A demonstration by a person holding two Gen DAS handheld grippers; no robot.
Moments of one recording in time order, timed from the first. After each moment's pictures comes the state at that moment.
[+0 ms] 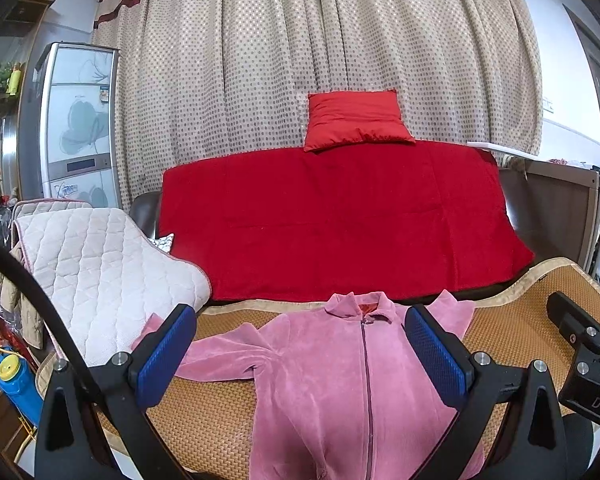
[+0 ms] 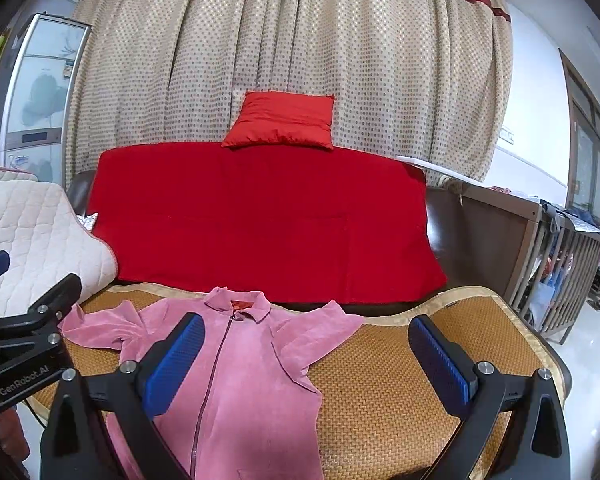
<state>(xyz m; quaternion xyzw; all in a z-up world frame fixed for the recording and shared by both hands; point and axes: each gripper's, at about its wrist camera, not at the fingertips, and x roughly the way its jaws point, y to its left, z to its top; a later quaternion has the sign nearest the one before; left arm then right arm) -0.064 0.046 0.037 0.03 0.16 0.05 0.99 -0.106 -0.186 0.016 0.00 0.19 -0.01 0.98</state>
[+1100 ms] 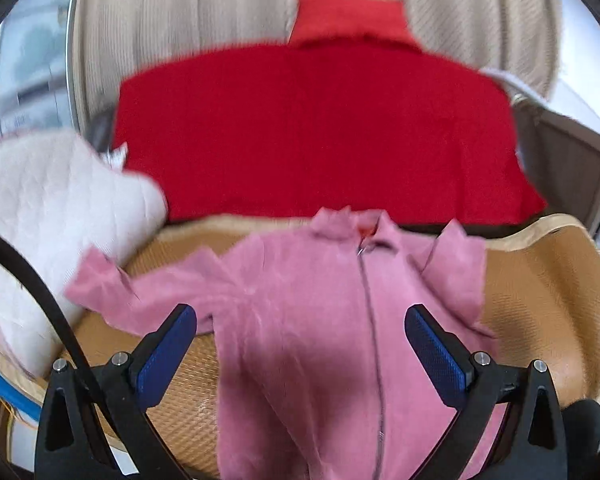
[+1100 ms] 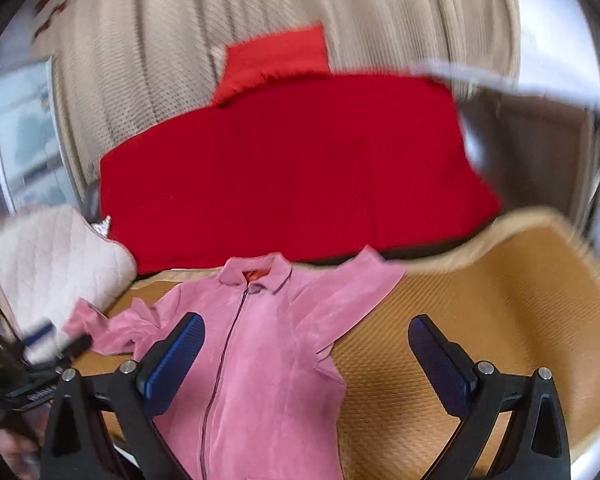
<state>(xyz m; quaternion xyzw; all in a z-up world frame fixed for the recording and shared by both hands) 0.078 0.074 -0.069 -0.01 0.33 0.02 0.95 0.030 -0.291 -0.062 0.15 0.31 0.08 0.94</state>
